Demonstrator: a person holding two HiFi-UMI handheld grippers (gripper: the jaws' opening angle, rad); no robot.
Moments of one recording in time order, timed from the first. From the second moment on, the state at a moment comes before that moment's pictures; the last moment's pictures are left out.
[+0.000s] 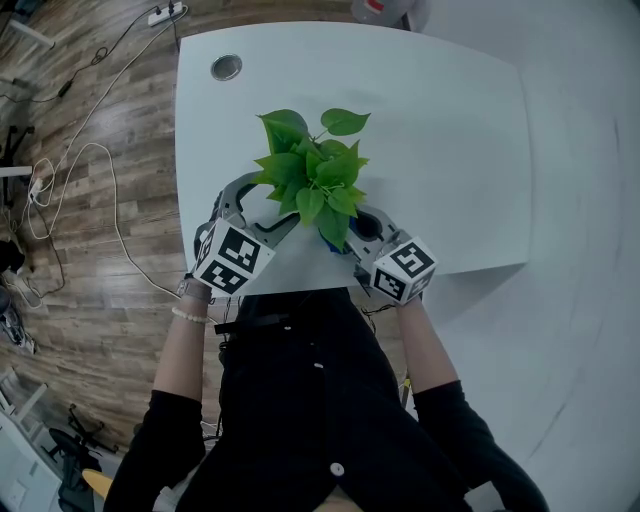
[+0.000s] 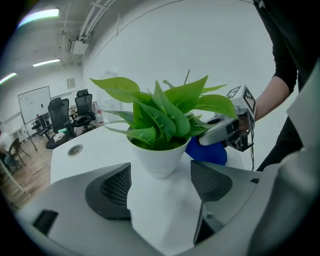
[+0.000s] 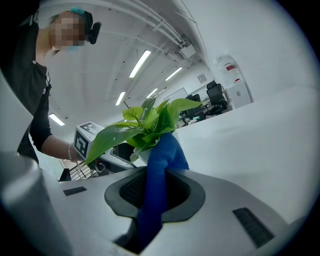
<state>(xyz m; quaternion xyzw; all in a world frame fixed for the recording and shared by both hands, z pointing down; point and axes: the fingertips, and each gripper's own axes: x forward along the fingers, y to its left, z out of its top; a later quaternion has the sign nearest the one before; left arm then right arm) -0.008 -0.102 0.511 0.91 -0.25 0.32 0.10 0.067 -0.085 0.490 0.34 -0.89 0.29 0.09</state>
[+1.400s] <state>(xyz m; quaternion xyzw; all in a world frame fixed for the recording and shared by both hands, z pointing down) -0.037 -0.141 0.506 0.91 -0.28 0.30 0.07 -0.015 -0.050 0.506 0.27 -0.91 0.28 0.14</state>
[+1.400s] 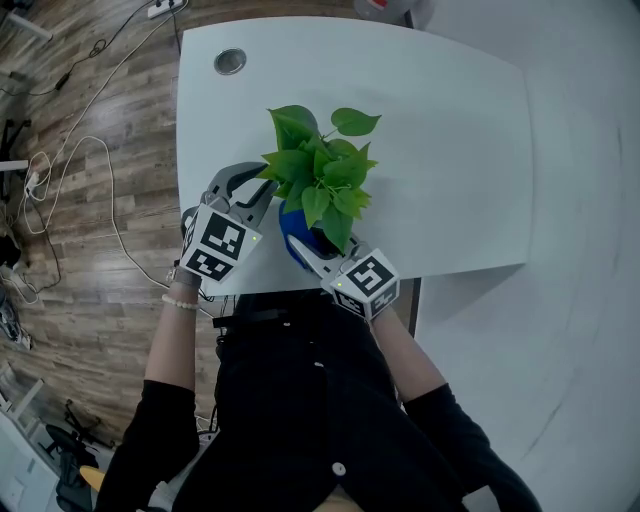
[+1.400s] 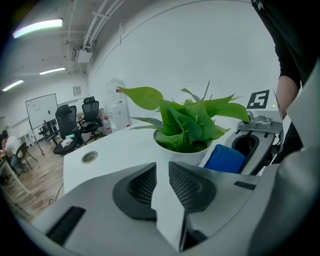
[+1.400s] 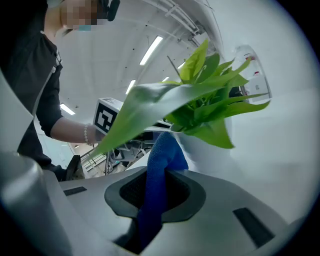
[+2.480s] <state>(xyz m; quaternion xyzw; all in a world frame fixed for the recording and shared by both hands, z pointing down) -0.037 -0.153 0.505 0.91 -0.27 0.29 0.07 -0.017 -0.070 0.515 0.32 -0.89 0.25 0.20</state>
